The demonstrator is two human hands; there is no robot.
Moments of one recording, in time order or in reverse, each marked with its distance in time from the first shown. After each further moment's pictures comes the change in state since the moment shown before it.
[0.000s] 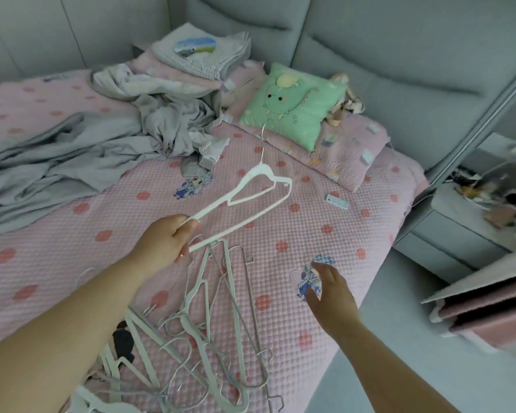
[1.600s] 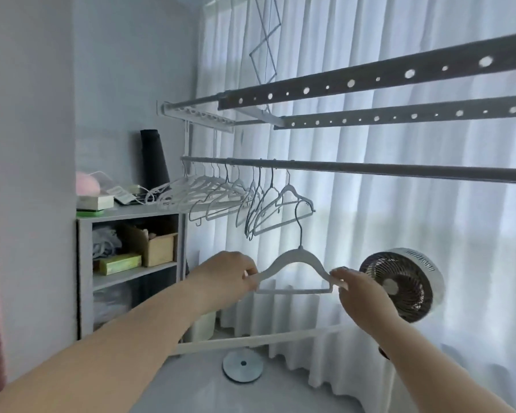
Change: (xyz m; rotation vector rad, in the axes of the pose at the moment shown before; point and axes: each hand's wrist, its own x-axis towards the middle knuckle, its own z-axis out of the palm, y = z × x) left_hand -0.714 0.621 0.445 0.214 -1.004 1.678; right_hand -0.858 0.409 -0.385 -0.311 1.107 1.254
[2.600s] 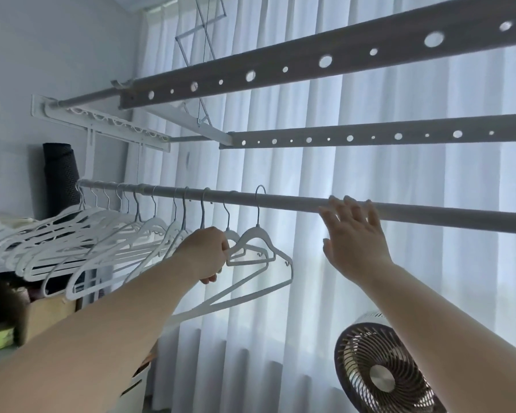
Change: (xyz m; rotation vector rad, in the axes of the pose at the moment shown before) left_hand 0.364 0.006 0.011 -0.182 0.218 -0.069; right_hand 0.297 0.079 -0.044 -0.601 0.366 -0.136
